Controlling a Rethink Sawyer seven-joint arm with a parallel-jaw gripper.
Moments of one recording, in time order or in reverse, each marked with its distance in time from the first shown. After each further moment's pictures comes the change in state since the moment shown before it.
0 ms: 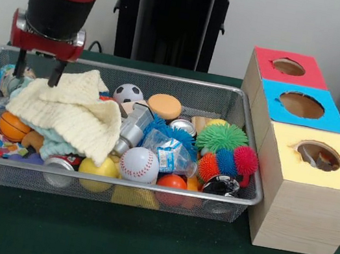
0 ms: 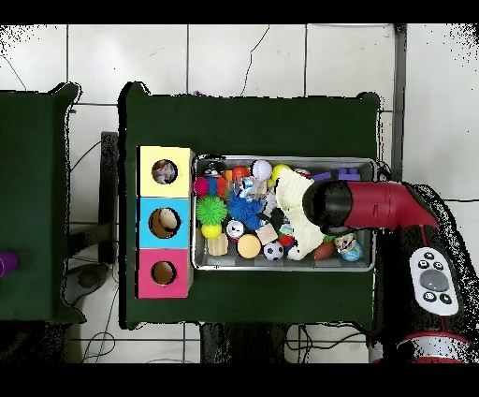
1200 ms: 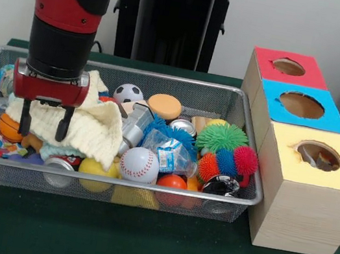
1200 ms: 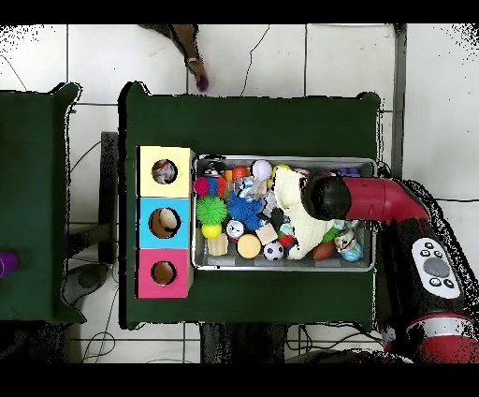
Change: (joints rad) arm -0.100 0.061 0.163 0.001 -0.002 -0.257 0.000
